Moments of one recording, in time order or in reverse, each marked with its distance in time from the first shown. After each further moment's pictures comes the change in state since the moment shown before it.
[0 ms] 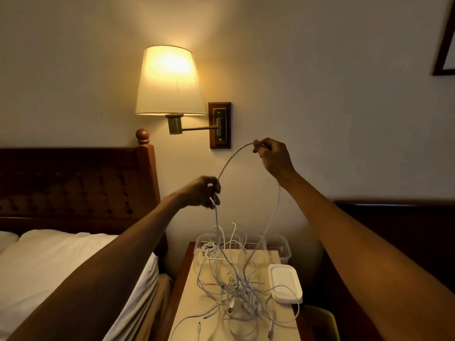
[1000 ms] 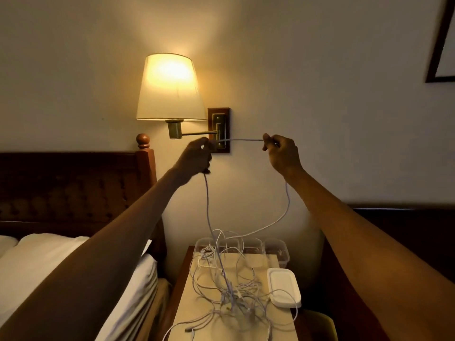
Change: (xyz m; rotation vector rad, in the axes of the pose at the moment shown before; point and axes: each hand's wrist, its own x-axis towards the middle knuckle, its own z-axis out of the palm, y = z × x) left_hand -0.002 0.065 -0.020 -0.117 0.400 0.328; right_hand 0.008 -0.010 -0.023 -0.155 0.106 -0.064
